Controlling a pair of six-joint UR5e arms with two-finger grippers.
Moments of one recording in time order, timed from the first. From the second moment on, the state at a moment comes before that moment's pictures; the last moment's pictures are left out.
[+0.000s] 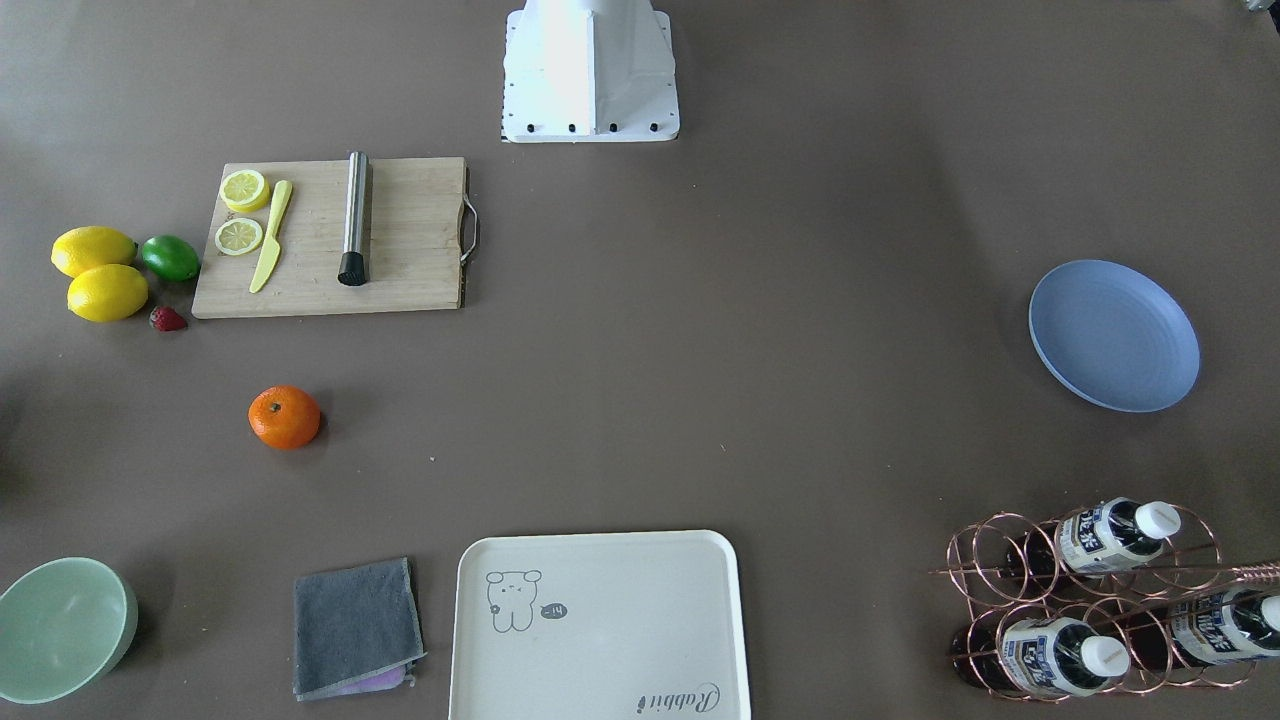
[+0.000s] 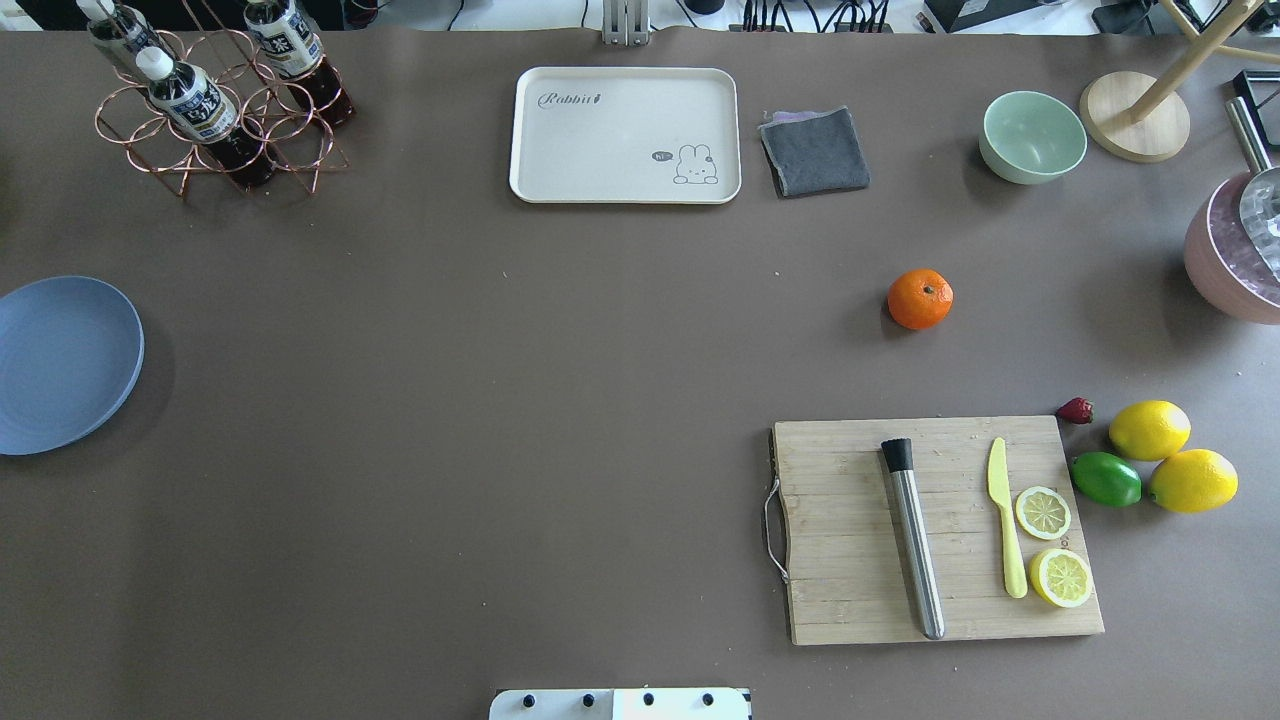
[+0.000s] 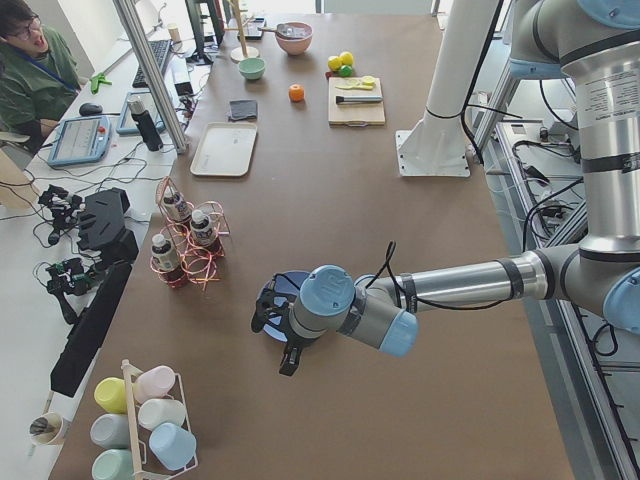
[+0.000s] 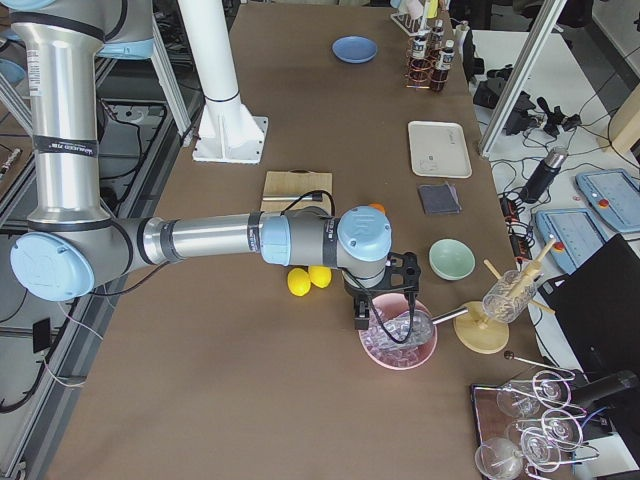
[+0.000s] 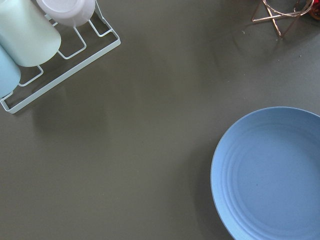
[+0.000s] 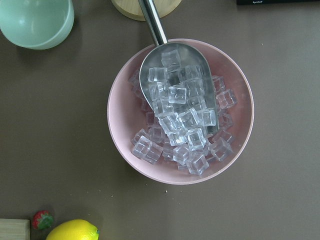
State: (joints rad) left arm -1.58 -1.36 -1.59 -2.16 -2.36 -0.10; right arm 1.66 -1.59 1.75 -1.69 2.45 -0.03
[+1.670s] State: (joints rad) left arm -1.20 -1.47 -1.30 -2.41 -2.37 -0.33; right arm 1.66 -1.60 1.79 -1.69 2.45 0.01
